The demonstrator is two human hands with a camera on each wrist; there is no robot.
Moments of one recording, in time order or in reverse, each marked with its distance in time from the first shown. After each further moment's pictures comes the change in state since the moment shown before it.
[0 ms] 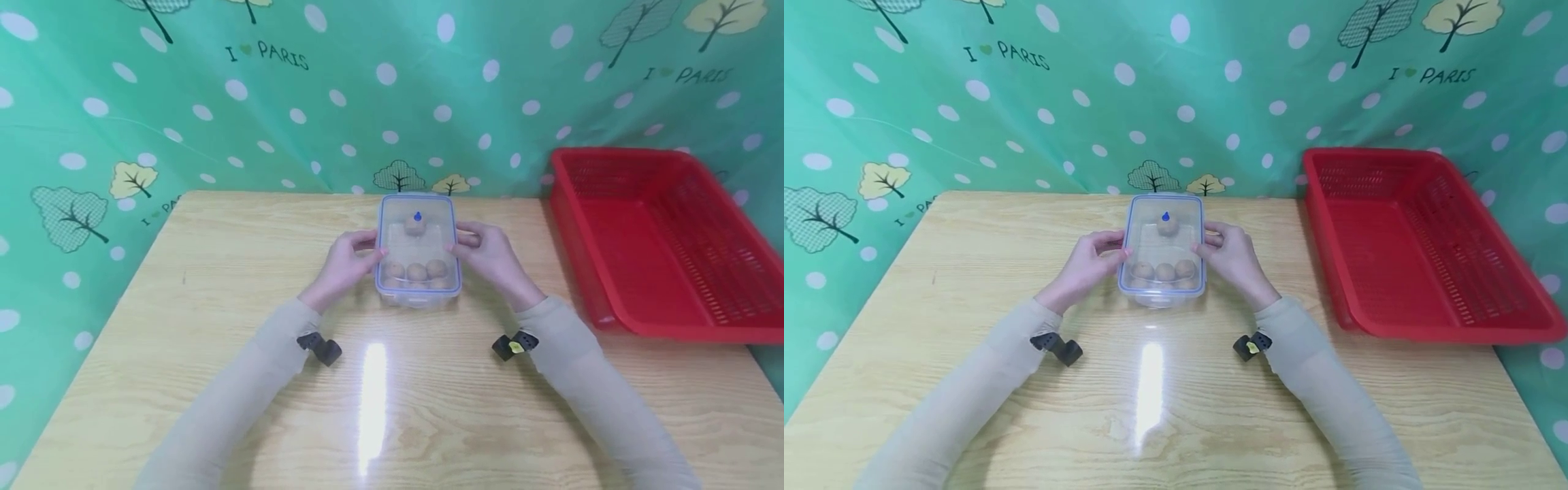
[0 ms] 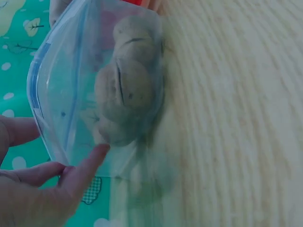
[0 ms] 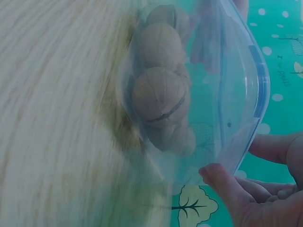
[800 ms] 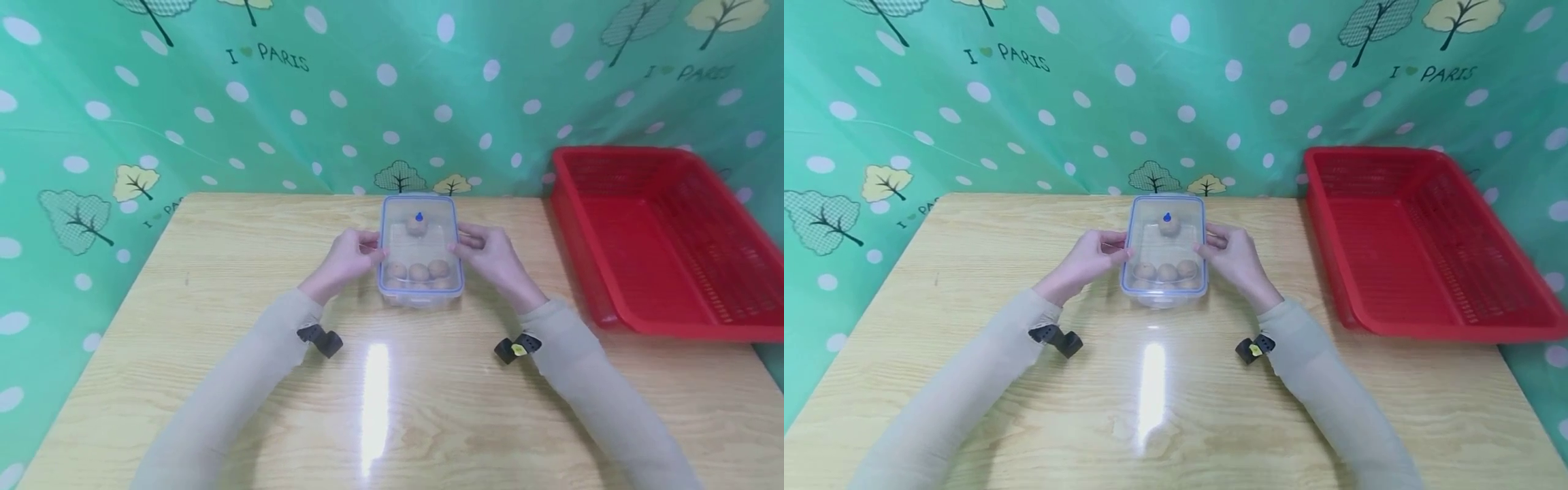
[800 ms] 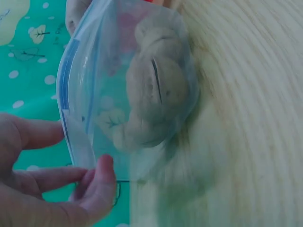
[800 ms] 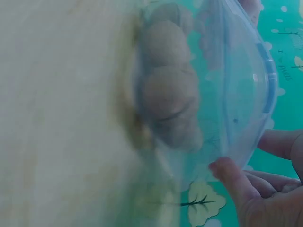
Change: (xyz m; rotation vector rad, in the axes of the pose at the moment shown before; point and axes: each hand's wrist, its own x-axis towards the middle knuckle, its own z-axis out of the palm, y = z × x) left_hand 0.004 0.021 -0.006 0.140 -0.068 -0.153; right_hand 0.000 0.009 0.000 0.096 -0.020 -0.054
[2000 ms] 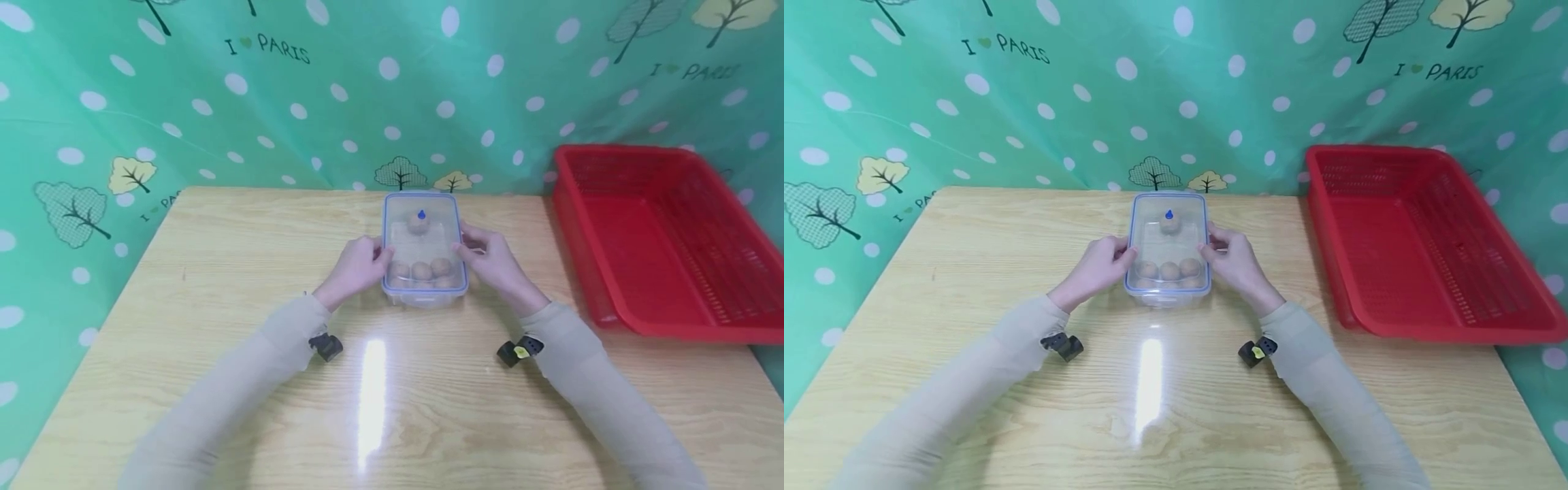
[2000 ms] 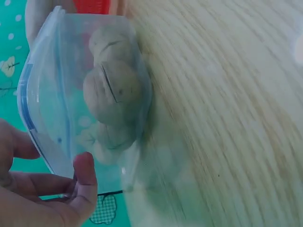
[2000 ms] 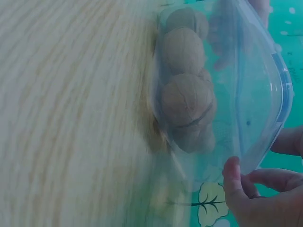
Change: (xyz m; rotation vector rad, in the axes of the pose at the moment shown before) left_hand -0.004 -0.002 0.016 0.335 0.008 0.210; right_hand -0.004 0.008 0.001 -0.049 -0.034 -0.042
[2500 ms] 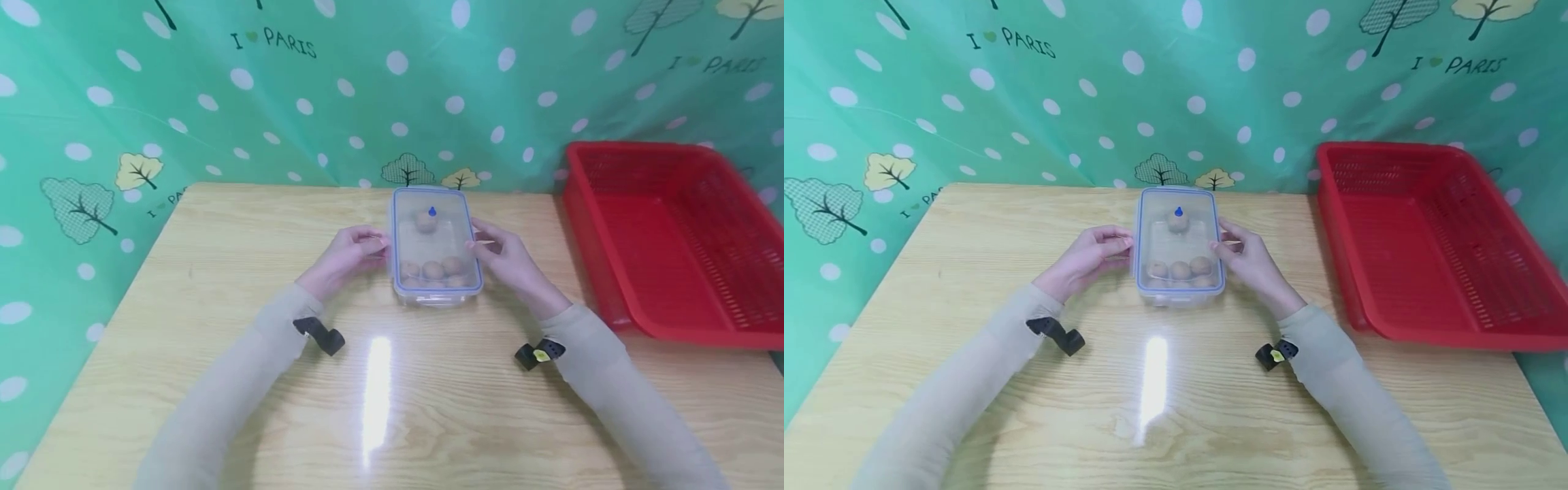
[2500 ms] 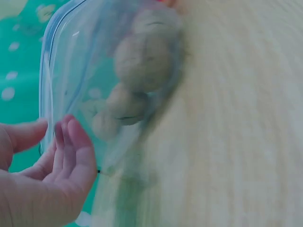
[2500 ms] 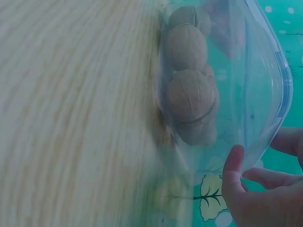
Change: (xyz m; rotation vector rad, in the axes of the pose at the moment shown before) left_hand 0.010 -0.032 -0.007 -0.876 -0.043 -0.266; right_hand -0.001 0.008 -0.012 0.009 -0.034 0.051
